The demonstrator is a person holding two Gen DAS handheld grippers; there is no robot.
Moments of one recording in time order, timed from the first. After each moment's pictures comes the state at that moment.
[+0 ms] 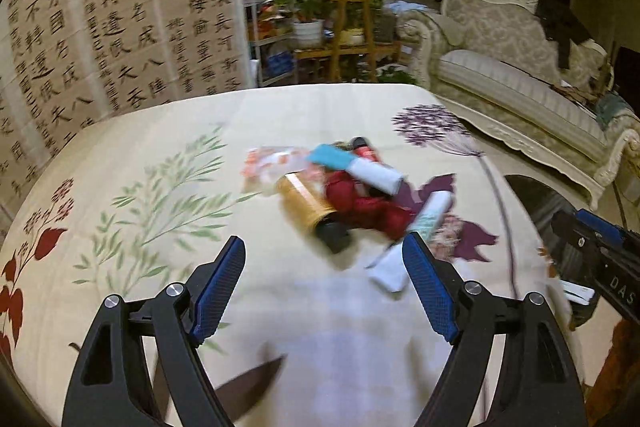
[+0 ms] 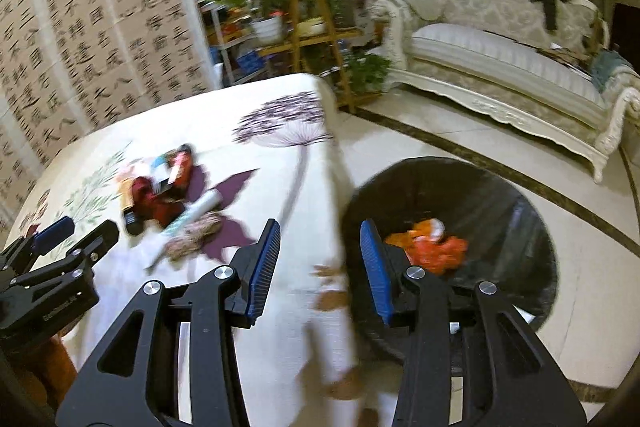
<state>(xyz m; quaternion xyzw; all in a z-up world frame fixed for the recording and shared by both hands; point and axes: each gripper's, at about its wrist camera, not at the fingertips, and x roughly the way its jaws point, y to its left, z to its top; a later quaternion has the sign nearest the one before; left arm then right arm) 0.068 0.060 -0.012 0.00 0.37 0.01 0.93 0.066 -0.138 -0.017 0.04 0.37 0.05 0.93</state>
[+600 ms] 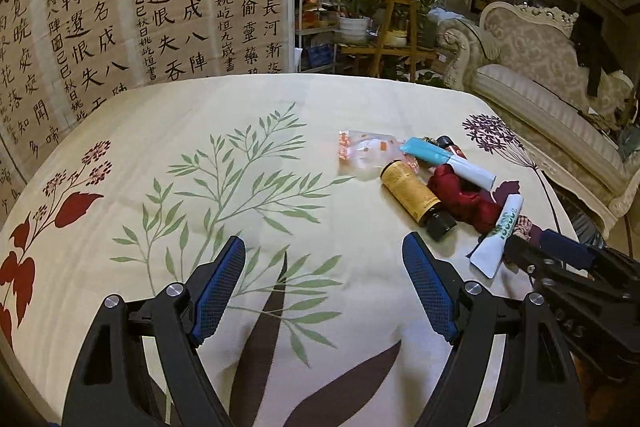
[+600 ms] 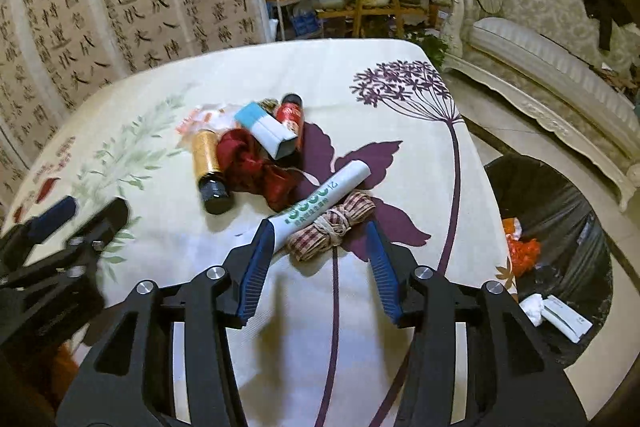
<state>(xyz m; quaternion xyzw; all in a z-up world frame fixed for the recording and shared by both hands) 0.059 0.126 -0.021 -0.04 0.37 0.05 0.93 0.088 -0.046 -0.039 -0.01 0.42 0.10 0.90</state>
